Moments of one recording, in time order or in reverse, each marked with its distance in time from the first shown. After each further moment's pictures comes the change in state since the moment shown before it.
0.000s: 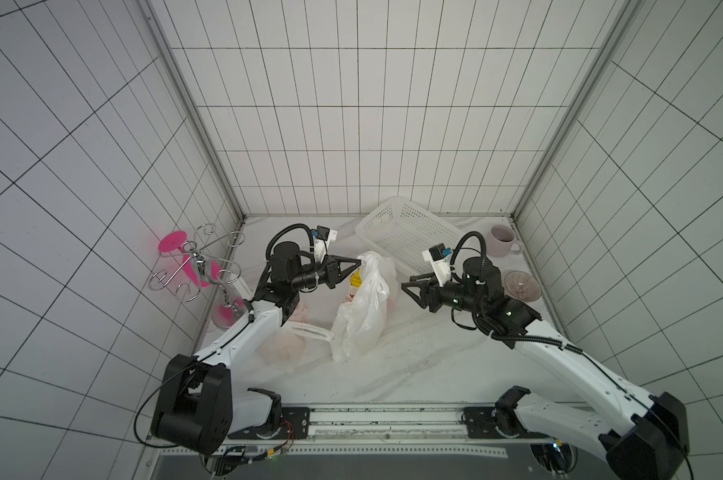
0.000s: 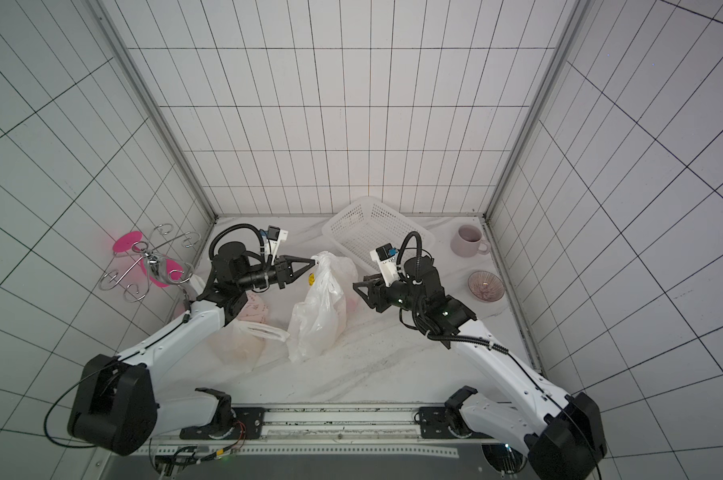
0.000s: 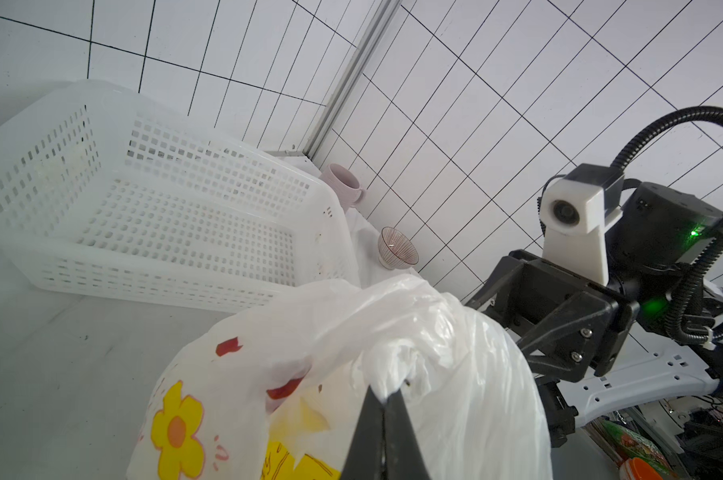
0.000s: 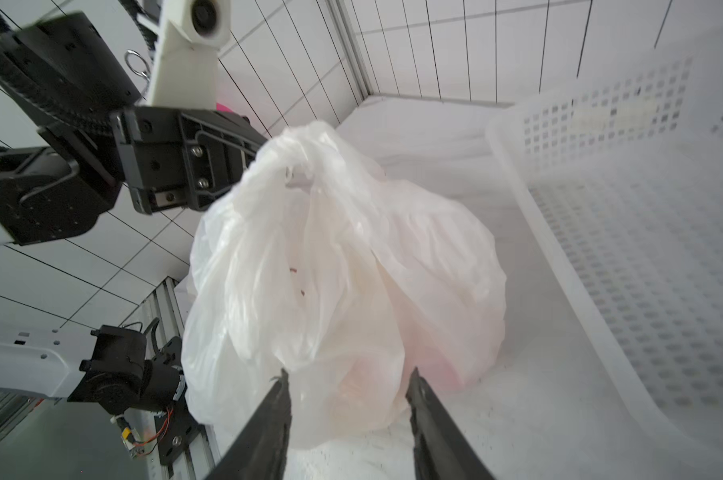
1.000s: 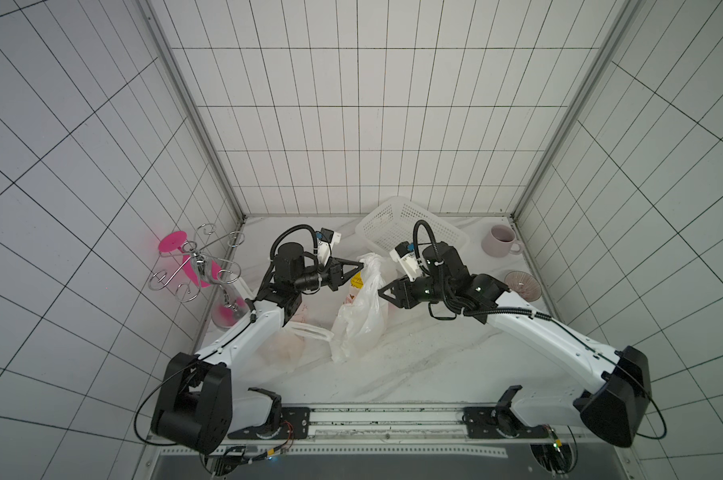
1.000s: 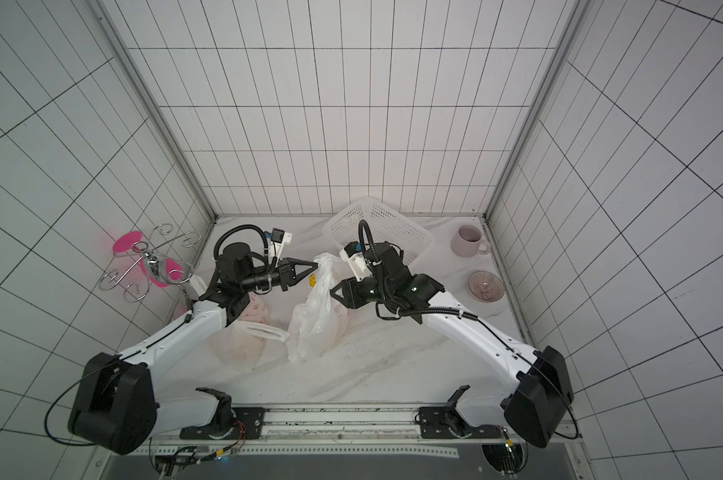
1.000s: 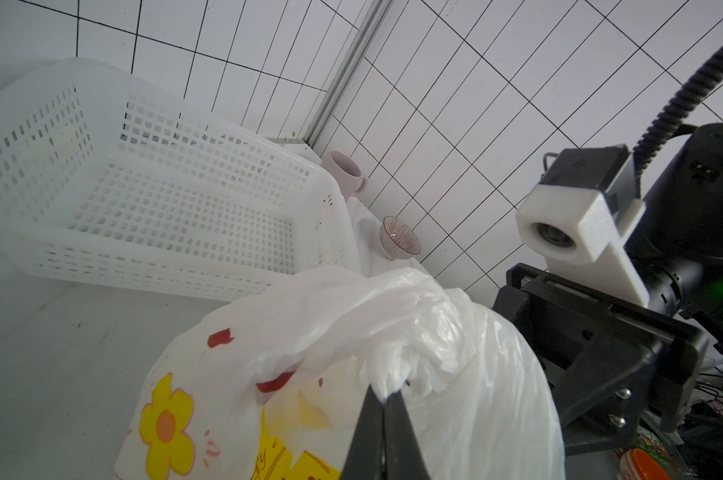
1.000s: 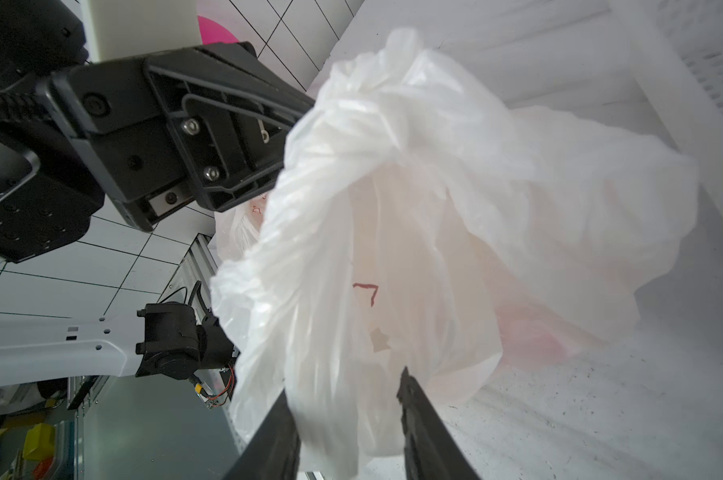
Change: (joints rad) left arm -0.028 0.002 0.001 -0.037 -0.014 0.028; right arm 0.132 0.270 0.286 -0.189 0.001 0.071
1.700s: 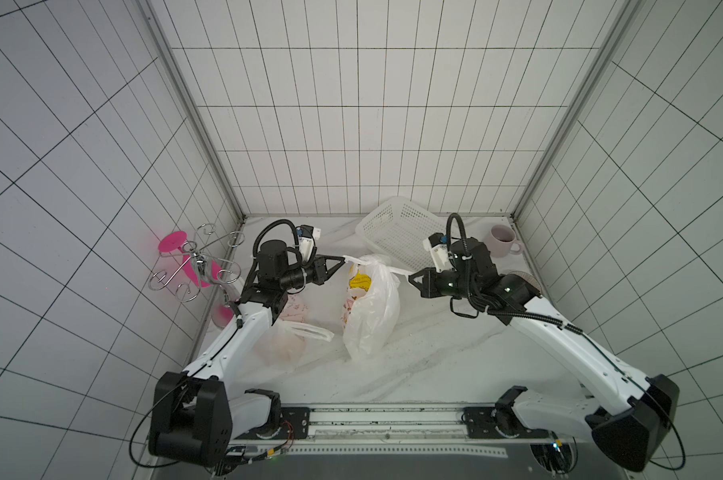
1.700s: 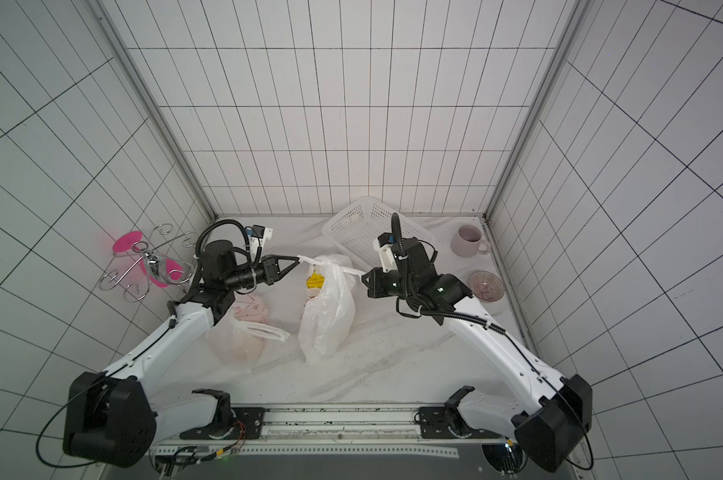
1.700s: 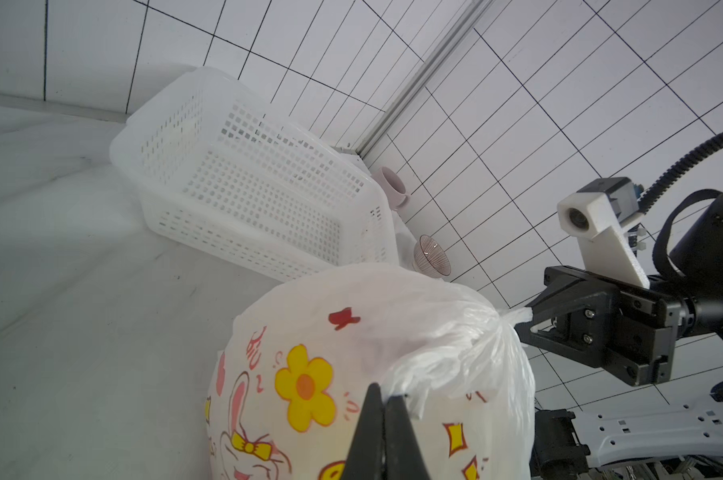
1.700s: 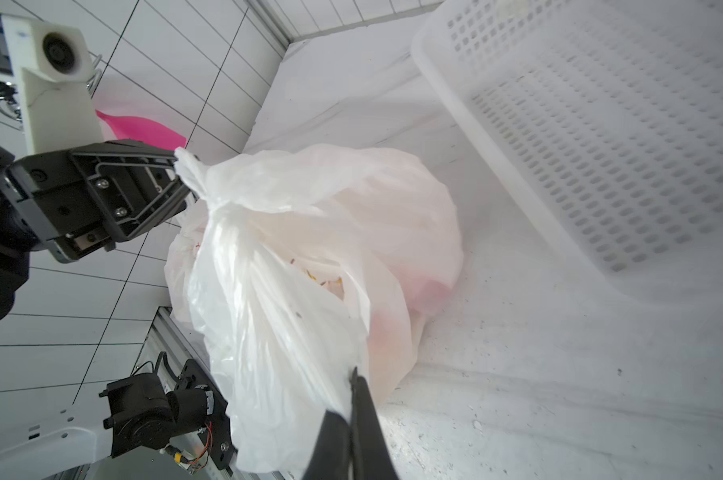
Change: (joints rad) left arm 0.143 -0.083 0.029 -0.228 -0.048 -0.033; right arm -0.190 -0.163 -0.050 -0.158 0.166 0.112
